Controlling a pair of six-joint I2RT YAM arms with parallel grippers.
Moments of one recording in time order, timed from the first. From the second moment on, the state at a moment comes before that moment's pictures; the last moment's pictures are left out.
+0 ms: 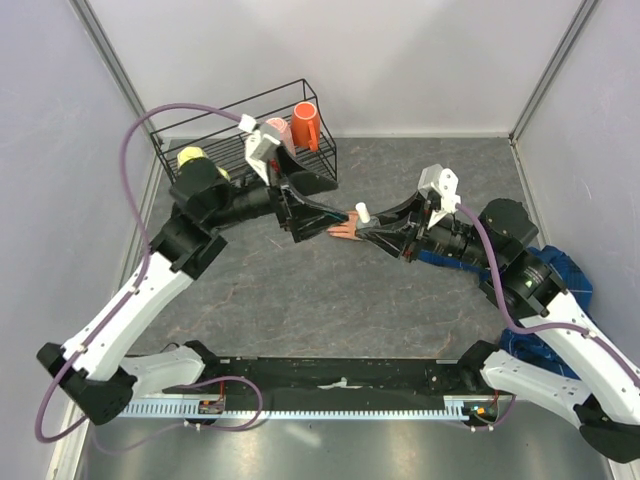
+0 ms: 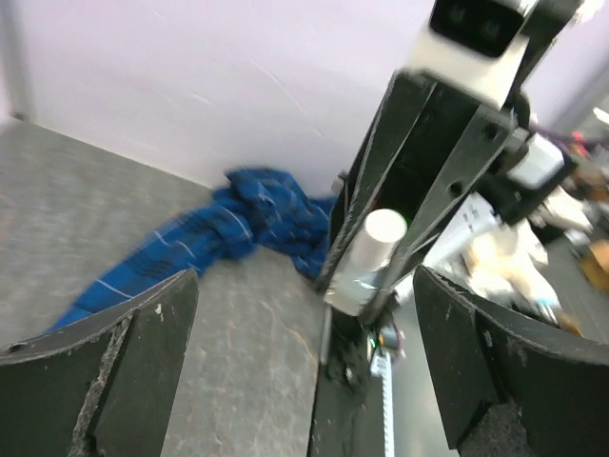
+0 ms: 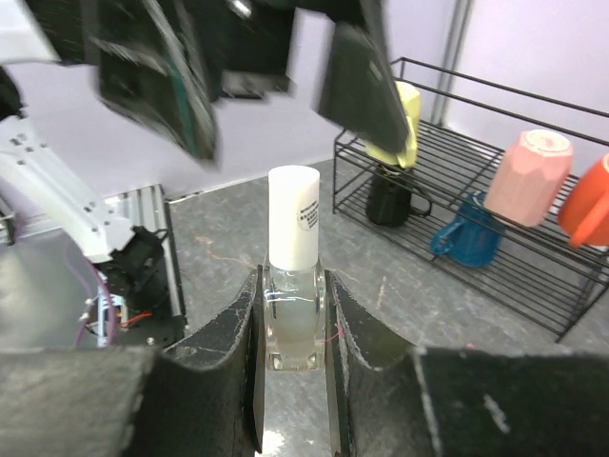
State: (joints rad) left arm -0.65 1.14 1.28 0.02 0.74 -0.43; right arm 0.71 0.86 1.12 -0.16 -0.50 0.09
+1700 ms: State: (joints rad) left arm -0.75 1.34 1.35 0.43 1.15 -0.43; right arm 0.72 0.83 1.16 -0.23 -0.61 0.11
